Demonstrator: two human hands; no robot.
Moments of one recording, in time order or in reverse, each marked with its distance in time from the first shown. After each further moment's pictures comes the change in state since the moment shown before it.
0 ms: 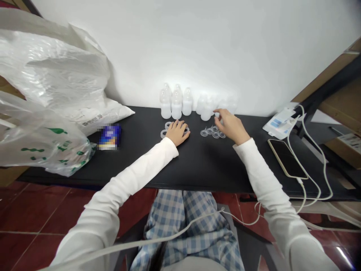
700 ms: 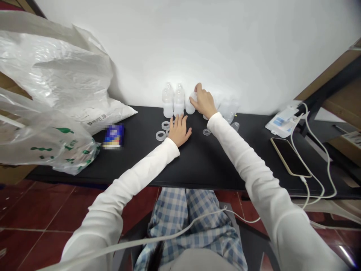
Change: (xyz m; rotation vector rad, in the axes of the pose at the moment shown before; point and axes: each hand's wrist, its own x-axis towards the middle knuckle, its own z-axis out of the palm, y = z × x) left_hand -0.005 0.014 -0.006 -0.024 0.147 -0.085; right_hand 0.132 -0.044 0.063 0.248 0.270 -0.148
